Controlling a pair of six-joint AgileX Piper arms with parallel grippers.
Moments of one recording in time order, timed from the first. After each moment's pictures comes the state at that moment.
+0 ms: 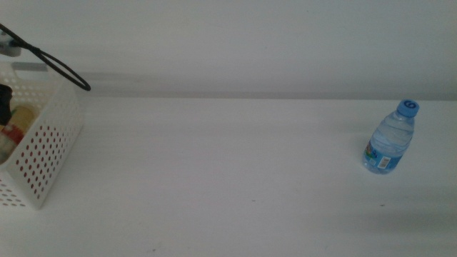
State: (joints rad) left arm 0.33 1.85 -1.59 0.08 1.09 0.44; right arm 0.02 0.00 0.00 -0.09 0.10 0.01
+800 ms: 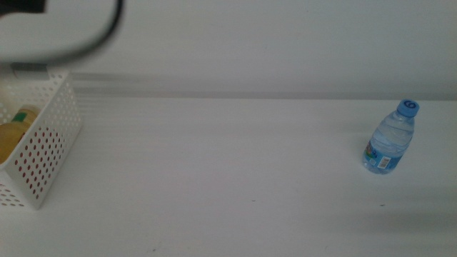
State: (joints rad) left arm 0.18 1.21 -1.50 -0.46 1.12 0.60; right arm 0.02 0.00 0.00 -0.09 0.10 0.01
